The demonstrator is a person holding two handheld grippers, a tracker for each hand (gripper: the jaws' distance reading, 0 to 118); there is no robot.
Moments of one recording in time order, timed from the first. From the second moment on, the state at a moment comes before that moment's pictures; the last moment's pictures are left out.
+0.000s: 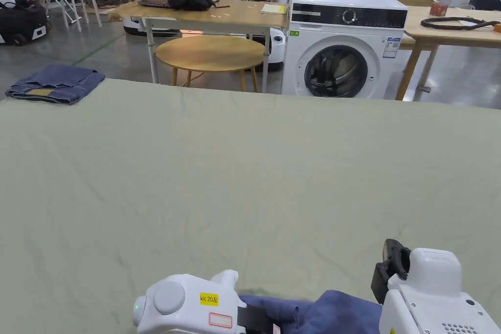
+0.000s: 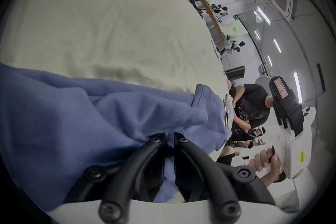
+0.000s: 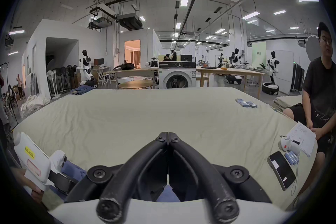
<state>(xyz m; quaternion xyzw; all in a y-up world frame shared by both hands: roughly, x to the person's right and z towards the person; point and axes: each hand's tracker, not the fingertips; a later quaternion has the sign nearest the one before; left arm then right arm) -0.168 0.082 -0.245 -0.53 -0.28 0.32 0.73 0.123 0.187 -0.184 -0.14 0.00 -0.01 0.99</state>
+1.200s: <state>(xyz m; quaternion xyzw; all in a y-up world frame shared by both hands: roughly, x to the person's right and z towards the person) -0.330 0.044 -0.201 -0.44 -0.27 0.44 0.74 0.116 0.195 -0.180 -0.12 0.01 0.00 0.99</state>
